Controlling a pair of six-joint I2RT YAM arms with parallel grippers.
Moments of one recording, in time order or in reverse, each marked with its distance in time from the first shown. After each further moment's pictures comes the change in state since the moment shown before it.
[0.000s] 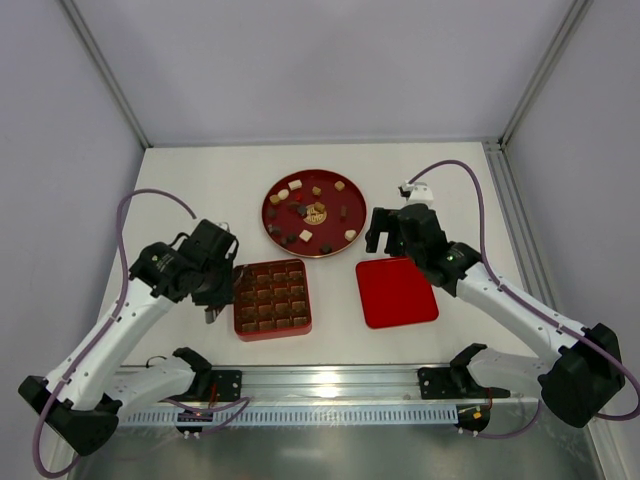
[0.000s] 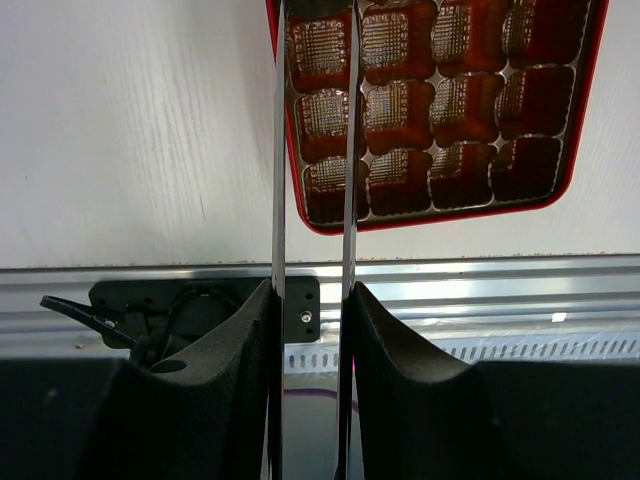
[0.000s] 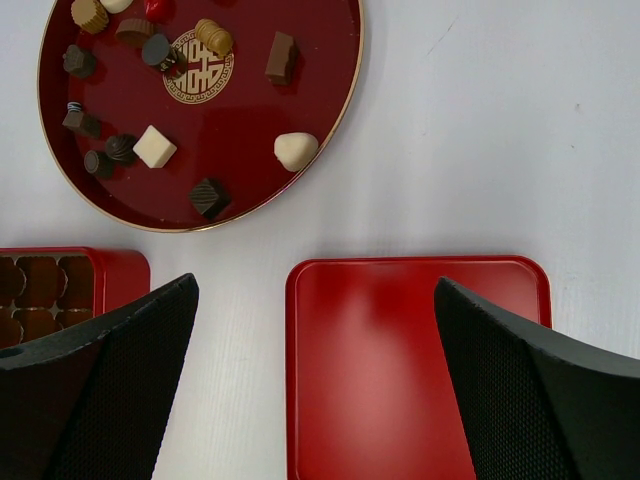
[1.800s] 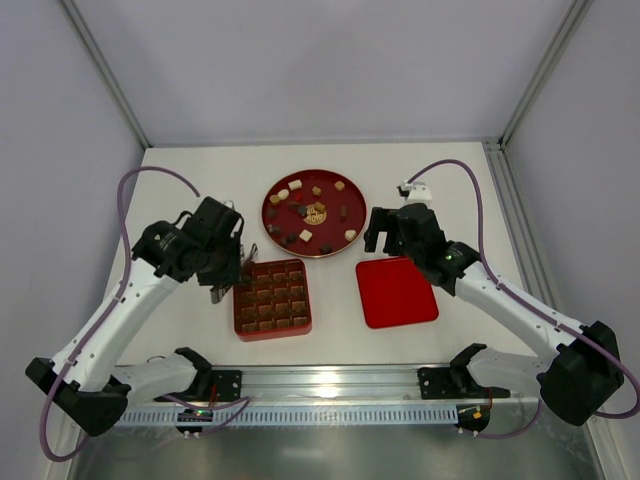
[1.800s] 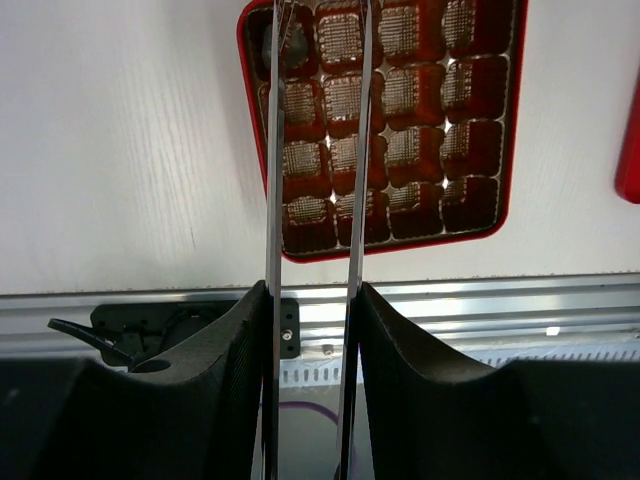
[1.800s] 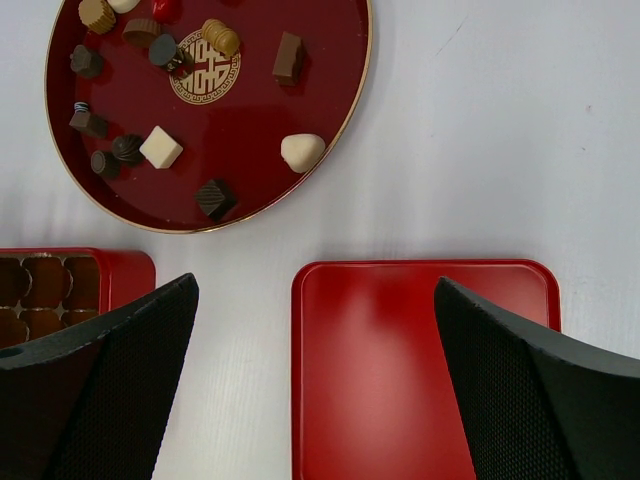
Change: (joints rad) left arm 0.000 0.110 0.150 0.000 -0.016 0.011; right arm 0.000 0.011 0.000 0.014 -0.011 0.003
